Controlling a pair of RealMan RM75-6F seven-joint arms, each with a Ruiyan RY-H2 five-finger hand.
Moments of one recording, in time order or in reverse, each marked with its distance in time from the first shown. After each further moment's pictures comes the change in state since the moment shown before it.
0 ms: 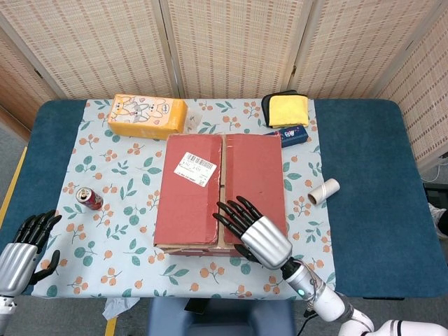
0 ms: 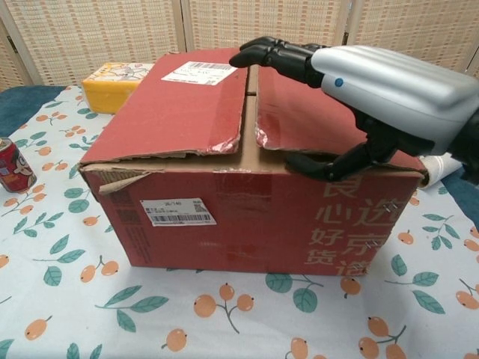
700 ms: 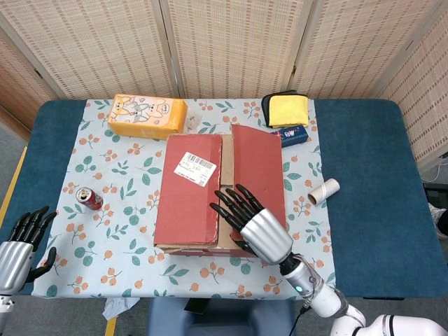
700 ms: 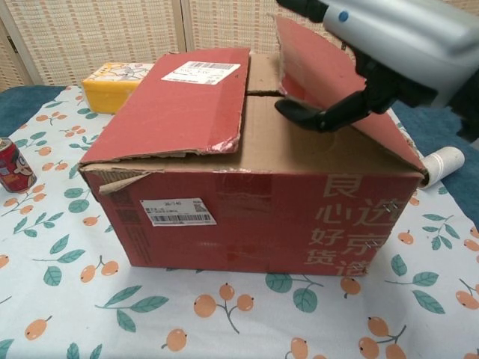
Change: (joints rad) left arm 0.005 -0.023 -0.018 0.034 -0.012 0.025 0.005; right arm 0.014 -0.026 0.026 0.008 -0.065 0.143 -0.037
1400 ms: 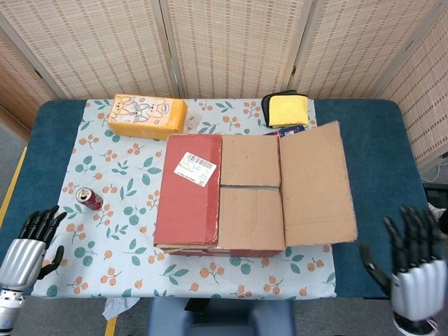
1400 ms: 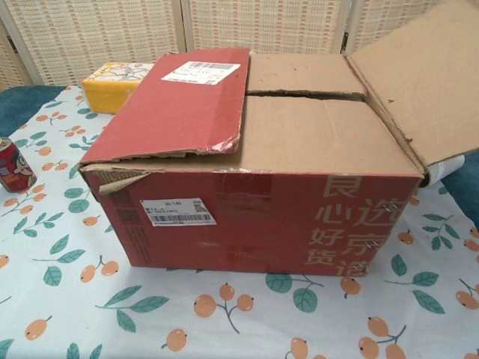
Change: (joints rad) left arm -0.022 -0.037 -0.002 0.000 -0.005 -0.047 0.133; right arm -0.468 0.196 -0.120 0.106 -0.252 0.825 0.060
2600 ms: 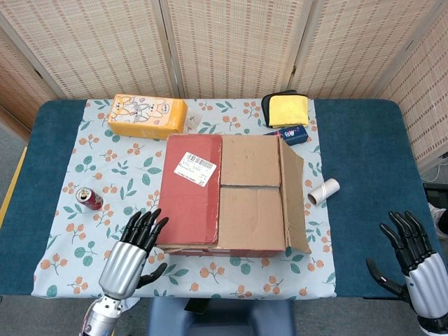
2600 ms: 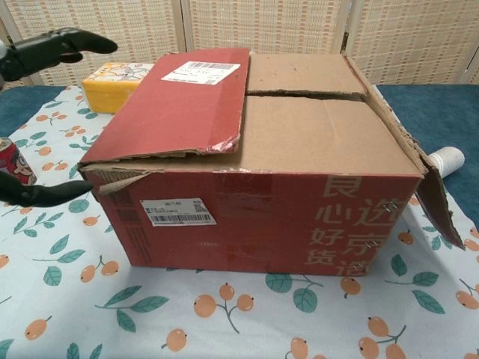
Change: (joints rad) left arm -0.066 -0.386 -0.033 -0.587 0.040 -0.128 0.749; right arm -0.026 0.117 -0.054 0.238 0.069 -0.139 0.588
